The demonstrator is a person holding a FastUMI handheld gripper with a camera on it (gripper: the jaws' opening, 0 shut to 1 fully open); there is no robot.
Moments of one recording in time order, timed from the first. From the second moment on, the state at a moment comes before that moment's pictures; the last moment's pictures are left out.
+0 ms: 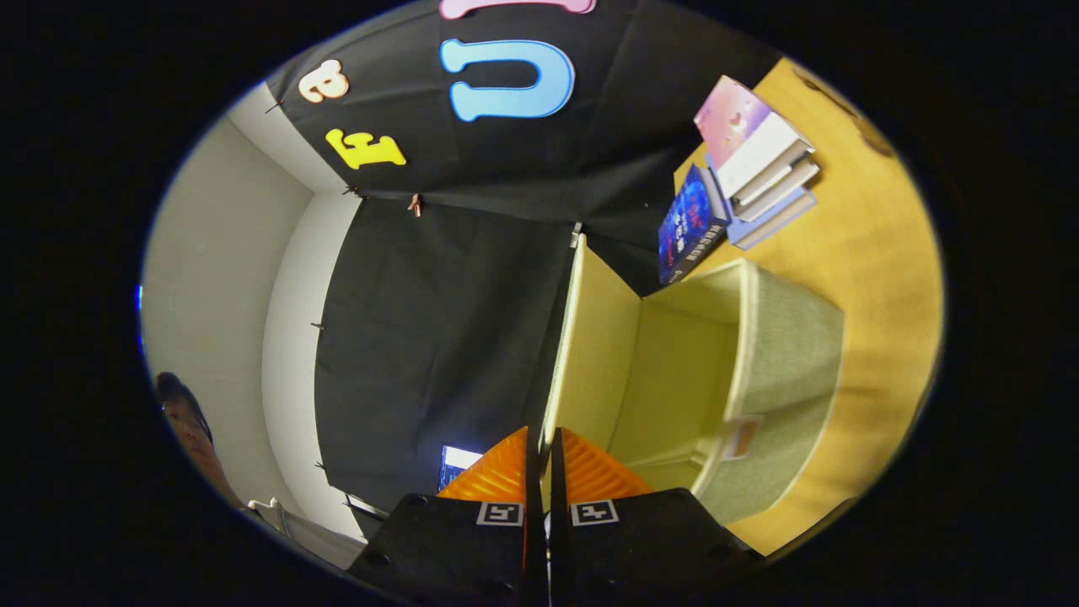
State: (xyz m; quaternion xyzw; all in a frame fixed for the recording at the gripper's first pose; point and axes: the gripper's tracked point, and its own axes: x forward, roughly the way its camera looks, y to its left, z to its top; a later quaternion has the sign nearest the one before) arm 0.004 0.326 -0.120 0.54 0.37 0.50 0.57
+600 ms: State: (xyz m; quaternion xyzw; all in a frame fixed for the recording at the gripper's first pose) arm -0.007 0.451 -0.046 0.51 0.37 0.53 0.57
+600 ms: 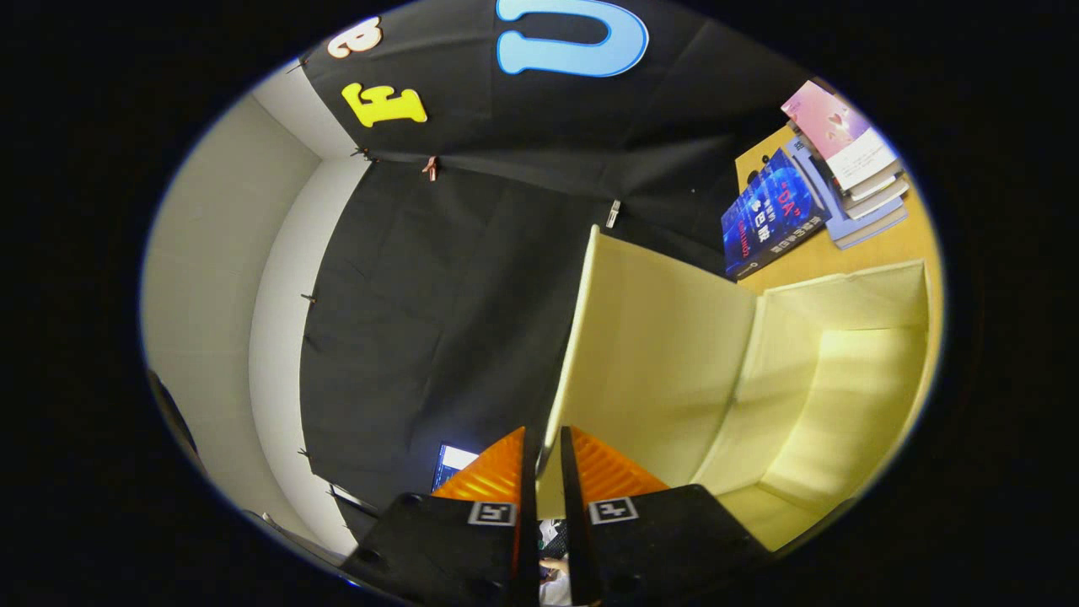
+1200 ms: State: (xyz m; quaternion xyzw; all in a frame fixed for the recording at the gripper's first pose) arm -0.002 0.506 -0.047 0.50 0.38 0.52 0.58
